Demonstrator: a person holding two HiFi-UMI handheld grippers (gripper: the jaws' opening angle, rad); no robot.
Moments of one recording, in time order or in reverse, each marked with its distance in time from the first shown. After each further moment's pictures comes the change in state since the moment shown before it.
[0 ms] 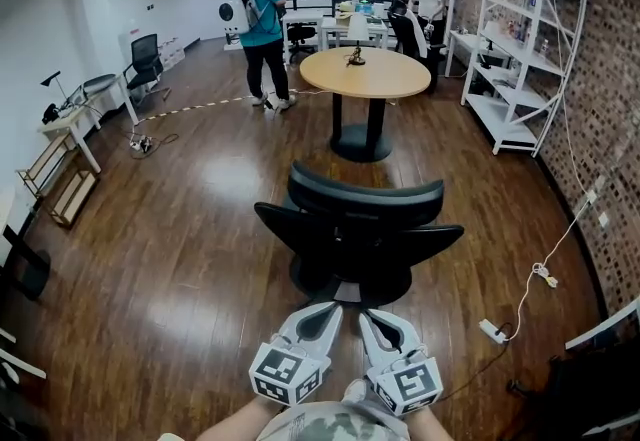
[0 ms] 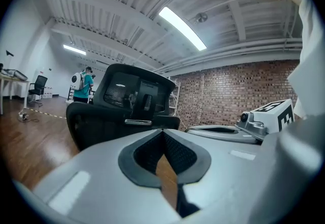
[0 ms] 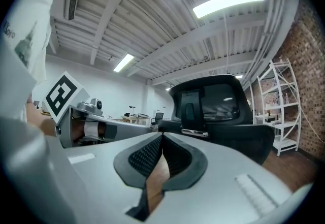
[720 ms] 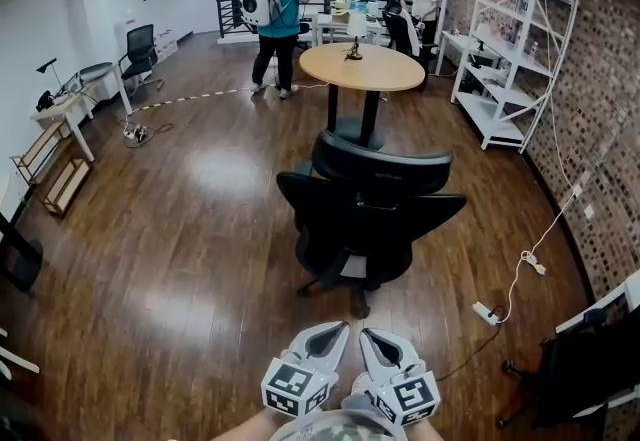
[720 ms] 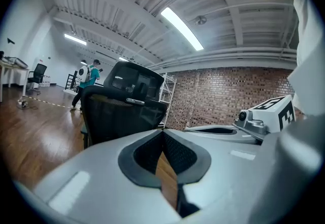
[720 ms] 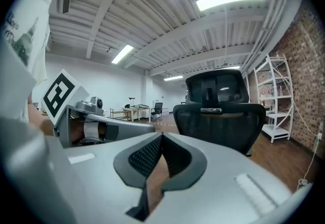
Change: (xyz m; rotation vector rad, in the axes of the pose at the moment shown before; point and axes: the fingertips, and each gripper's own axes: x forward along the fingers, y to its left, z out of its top) left arm -0.115 -0.037 -0.058 -0.067 0.060 -0.062; right arm -0.065 0.116 -0.043 0.051 0.134 -0.033
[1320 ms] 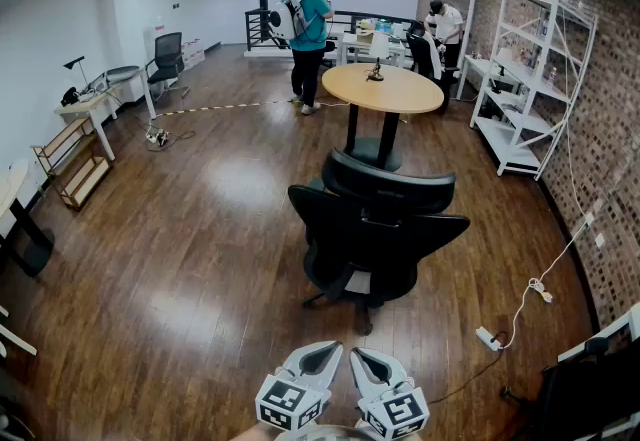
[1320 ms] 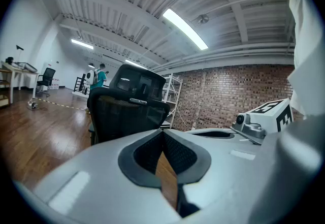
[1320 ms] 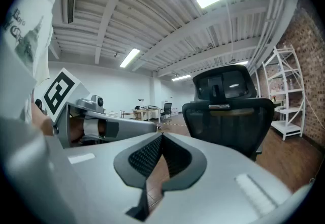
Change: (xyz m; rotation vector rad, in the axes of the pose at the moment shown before) left arm -0.015 -0.026 -0.015 -0.008 0.001 0.069; right arm -0.025 0.012 -0.016 0.025 0.002 0.100
